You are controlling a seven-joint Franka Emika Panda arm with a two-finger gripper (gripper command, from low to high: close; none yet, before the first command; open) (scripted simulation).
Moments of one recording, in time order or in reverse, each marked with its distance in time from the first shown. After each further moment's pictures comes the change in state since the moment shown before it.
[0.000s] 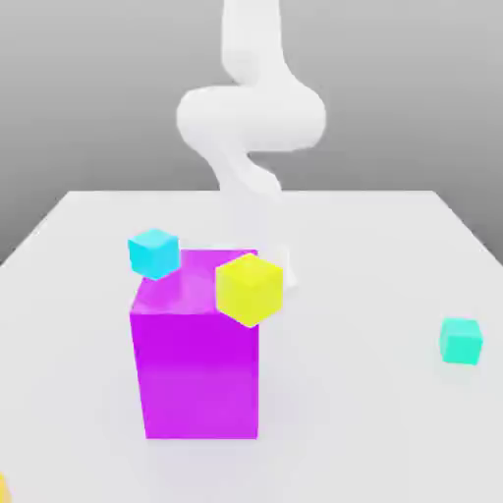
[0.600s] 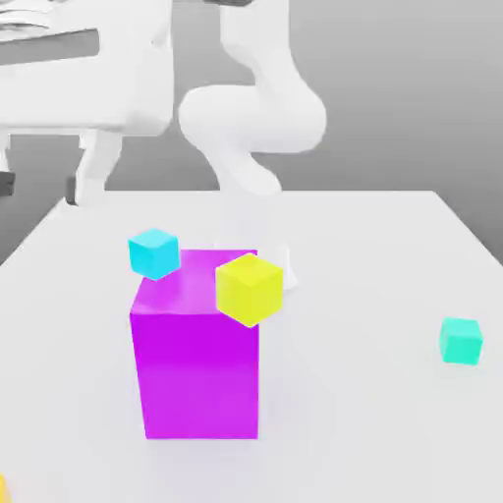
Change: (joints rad) arm -0.194 0.659 -0.072 0.141 -0.009 0.114 0.325
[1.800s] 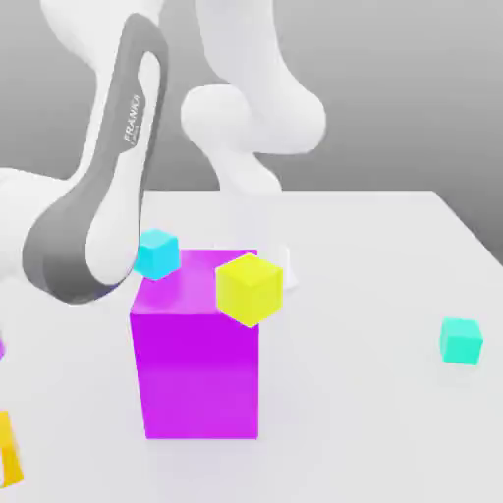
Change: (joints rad) arm -0.068 0.350 -0.043 0.020 0.079 -0.012 0.123
